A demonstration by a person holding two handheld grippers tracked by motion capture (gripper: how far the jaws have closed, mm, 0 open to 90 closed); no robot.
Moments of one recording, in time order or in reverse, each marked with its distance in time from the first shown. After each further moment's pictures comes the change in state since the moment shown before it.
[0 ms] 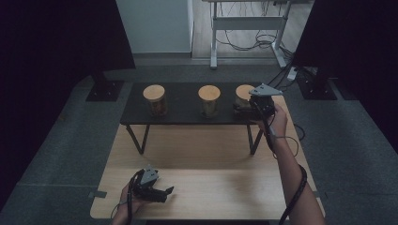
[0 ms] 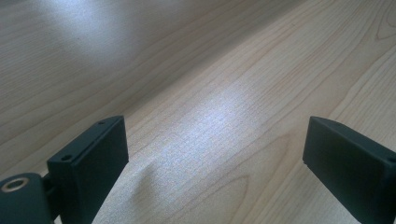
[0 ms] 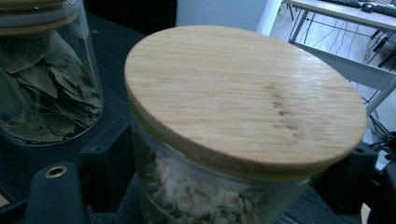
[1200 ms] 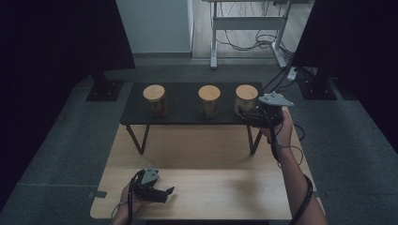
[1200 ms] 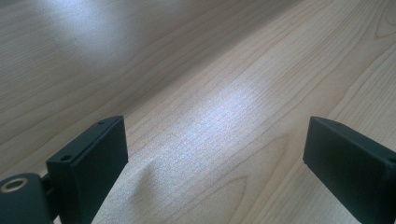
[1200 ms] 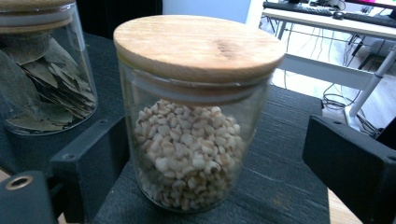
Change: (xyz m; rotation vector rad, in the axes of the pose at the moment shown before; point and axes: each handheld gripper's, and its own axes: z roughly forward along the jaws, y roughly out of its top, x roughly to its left) left arm -0.001 0.001 0.002 0.002 -0.001 0.003; right arm -0.003 -0.022 -0.024 -0.083 -0.056 0.078
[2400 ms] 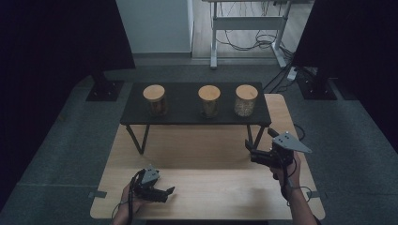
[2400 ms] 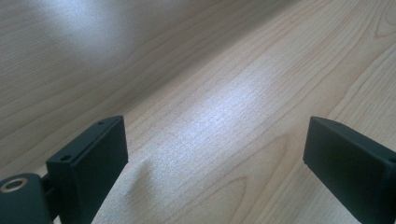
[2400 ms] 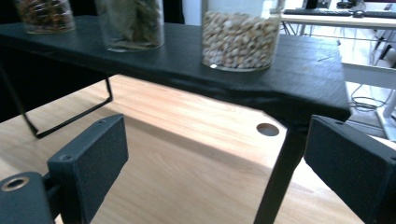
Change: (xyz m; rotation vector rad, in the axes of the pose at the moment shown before) left arm 0.002 -0.001 0.002 0.011 -0.012 -0.006; right arm 0.025 -0.083 -0.075 -0.089 0.099 0.058
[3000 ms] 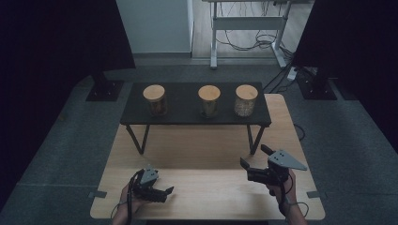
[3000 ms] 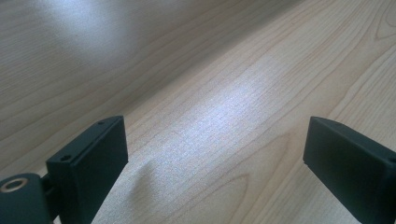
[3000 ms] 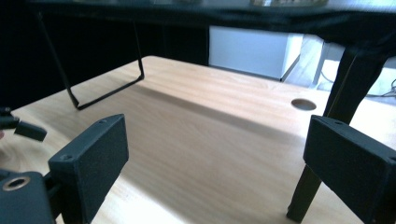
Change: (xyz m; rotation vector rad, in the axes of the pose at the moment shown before) left arm 0.001 0.000 -0.003 -0.006 0.006 -0.001; right arm 0.019 -0.042 -0.012 0.040 0.097 0.023
